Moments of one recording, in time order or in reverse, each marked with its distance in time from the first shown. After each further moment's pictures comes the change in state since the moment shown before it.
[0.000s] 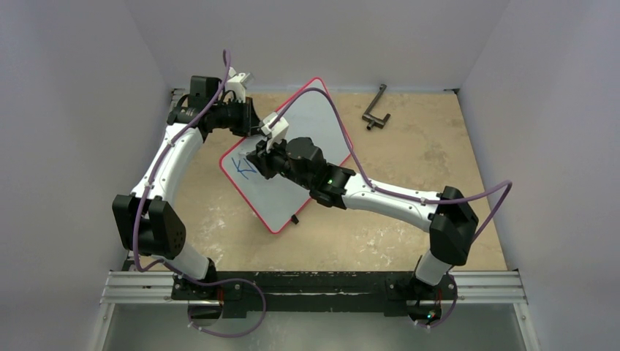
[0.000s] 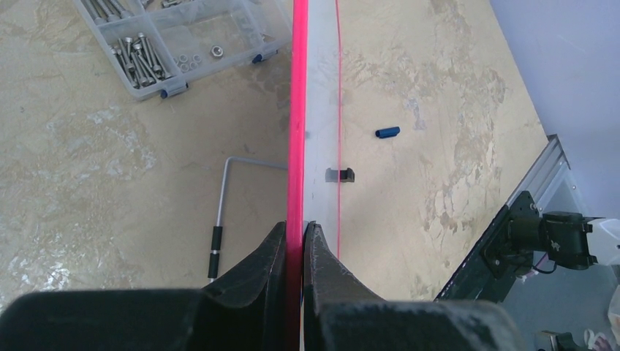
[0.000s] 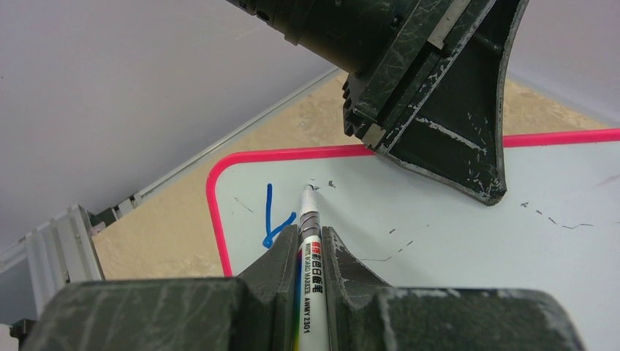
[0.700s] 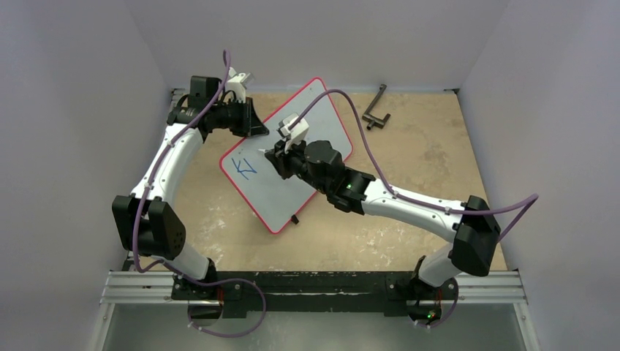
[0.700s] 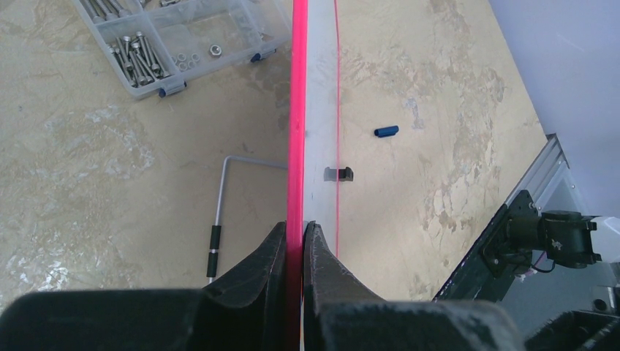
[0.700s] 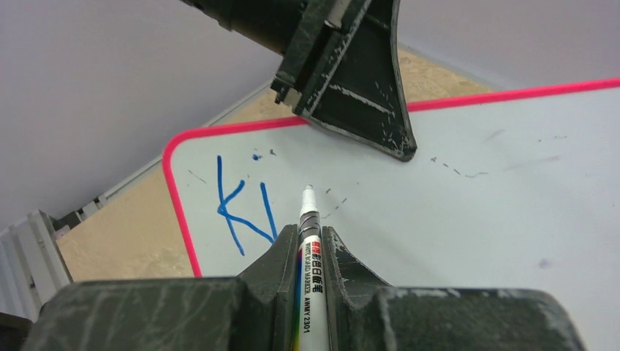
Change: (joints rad) left arm -0.001 -0.004 0.000 -0.005 0.000 -0.001; right arm -0.009 -0.154 -0.109 -0.030 0.087 -0.023
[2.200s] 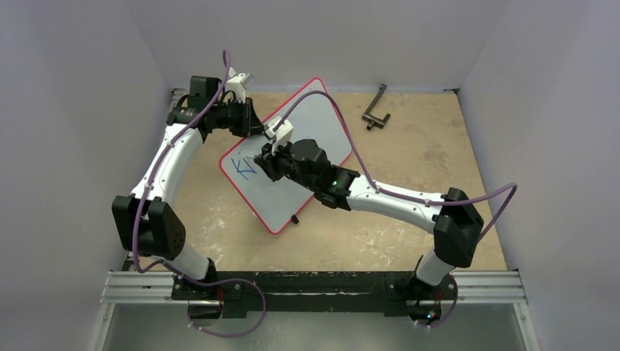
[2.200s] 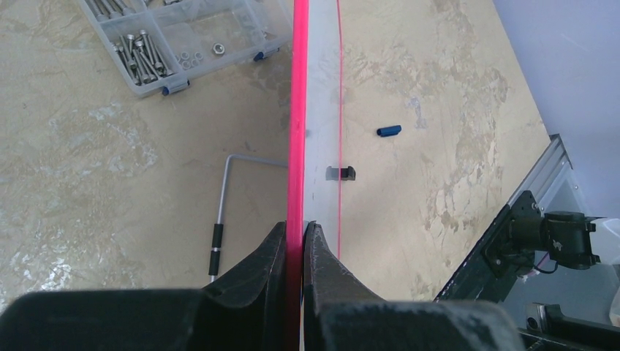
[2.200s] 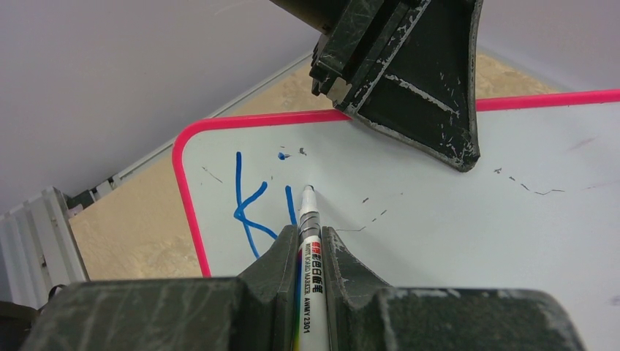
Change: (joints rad) left arm 0.000 -0.002 0.000 -0.003 -0.006 0.002; right arm -0.005 0.120 0.055 0.006 -0.079 0.004
